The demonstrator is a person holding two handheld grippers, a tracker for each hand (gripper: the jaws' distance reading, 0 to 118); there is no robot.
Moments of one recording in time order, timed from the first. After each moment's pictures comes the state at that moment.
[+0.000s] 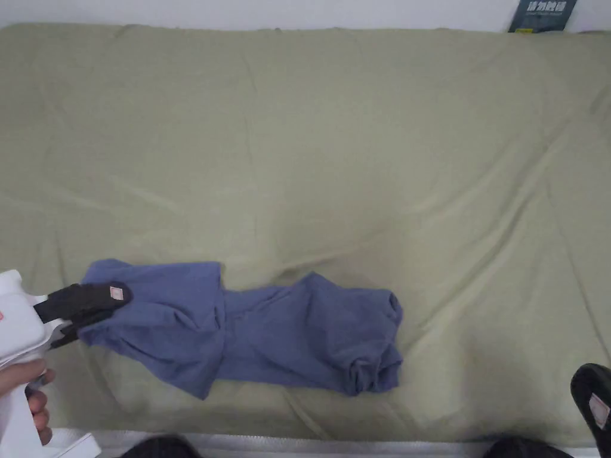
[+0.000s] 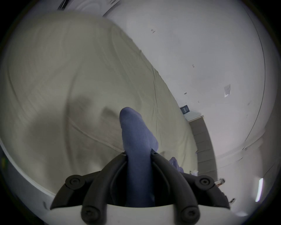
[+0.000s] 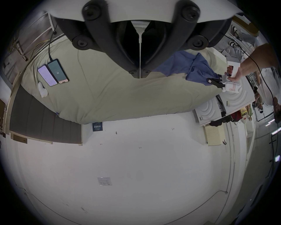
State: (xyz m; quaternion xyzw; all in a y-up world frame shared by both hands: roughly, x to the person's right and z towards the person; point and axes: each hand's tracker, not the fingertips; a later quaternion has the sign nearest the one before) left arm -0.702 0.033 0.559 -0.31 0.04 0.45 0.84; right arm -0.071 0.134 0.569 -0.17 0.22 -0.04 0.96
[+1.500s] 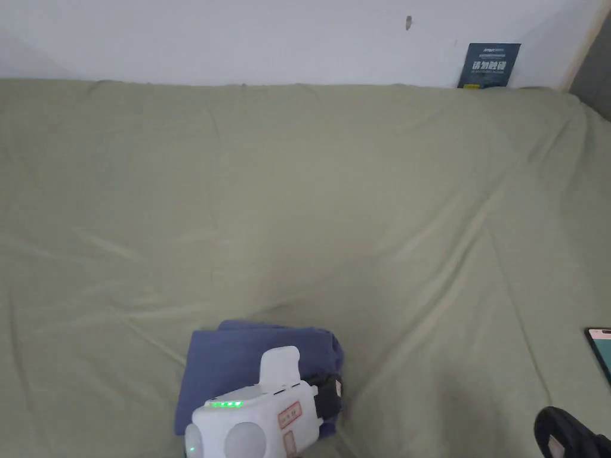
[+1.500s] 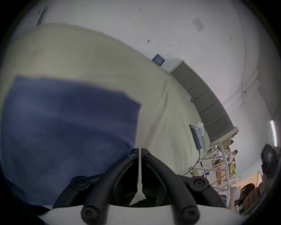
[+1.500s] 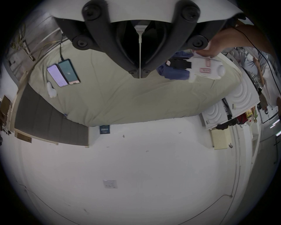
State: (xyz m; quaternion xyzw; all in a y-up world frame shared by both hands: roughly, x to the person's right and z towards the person) left arm -0.368 -0.010 0.458 -0.38 -0.12 0.29 0.87; right arm -0.040 0.144 0.558 -0.20 0.20 -0.02 0.96
